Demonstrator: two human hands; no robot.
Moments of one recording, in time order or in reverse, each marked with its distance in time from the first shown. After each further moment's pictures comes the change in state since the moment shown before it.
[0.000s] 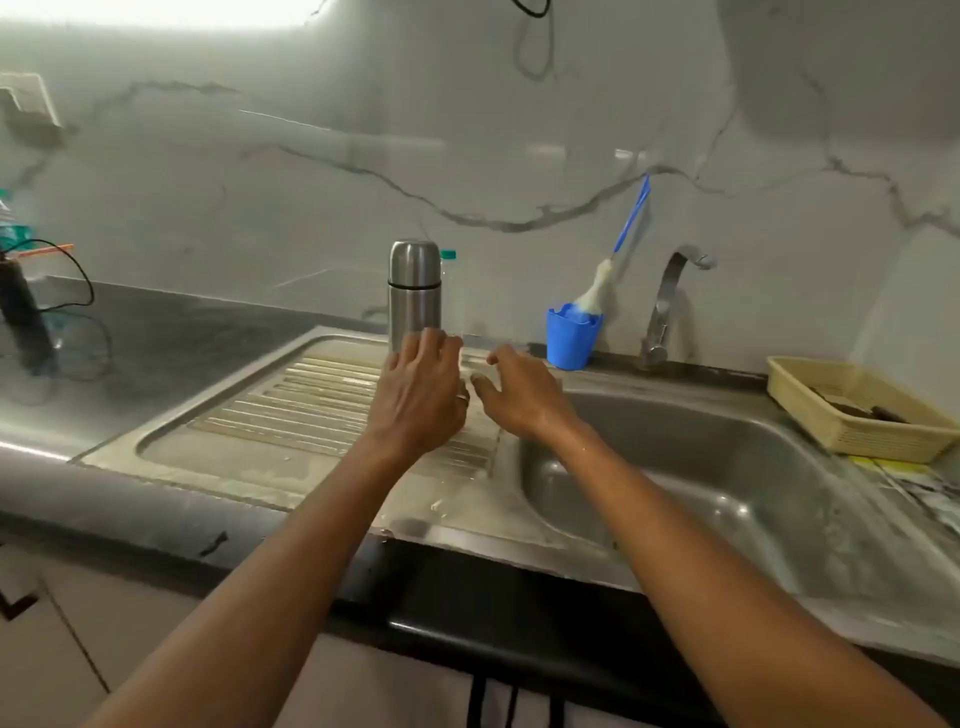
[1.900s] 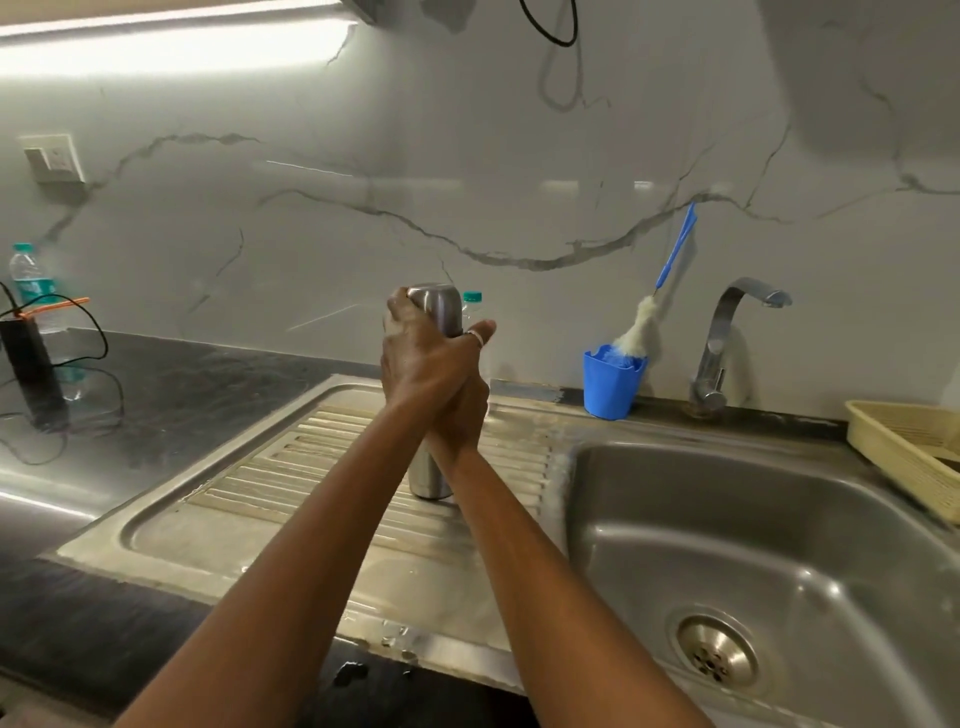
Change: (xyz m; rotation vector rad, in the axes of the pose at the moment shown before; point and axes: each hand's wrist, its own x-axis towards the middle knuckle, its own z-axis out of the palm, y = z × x) left_hand 0.094 -0.027 -0.026 -0.822 0.187 -0.643; right_hand 0.108 -0.079 0.108 0.790 0.444 0.042
